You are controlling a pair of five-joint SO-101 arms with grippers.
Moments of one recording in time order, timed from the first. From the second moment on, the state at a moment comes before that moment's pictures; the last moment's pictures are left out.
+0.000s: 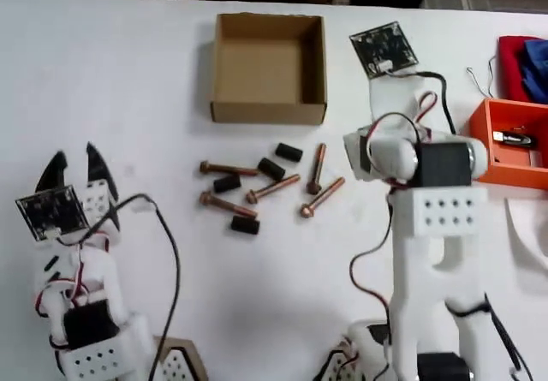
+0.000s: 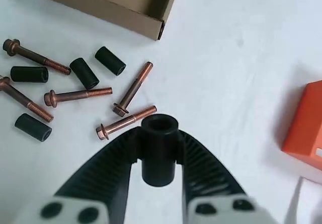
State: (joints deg) left arm -25.5 -97.8 84.9 30.2 0.0; right arm -7.1 -28.6 7.4 85.4 17.7
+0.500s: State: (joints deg) left arm -7.8 -23.1 28.0 69.5 27.4; right arm -2.4 -33.4 7.4 87.7 17.7
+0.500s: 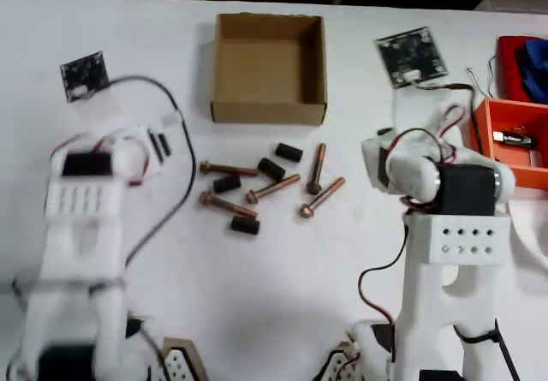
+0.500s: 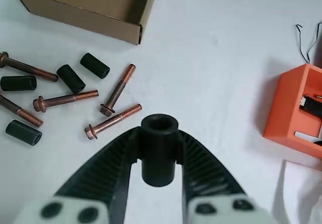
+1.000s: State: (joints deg) left arm 6.0 7.7 16.6 79.7 48.9; right arm 0.2 -33.4 7.4 87.7 17.7
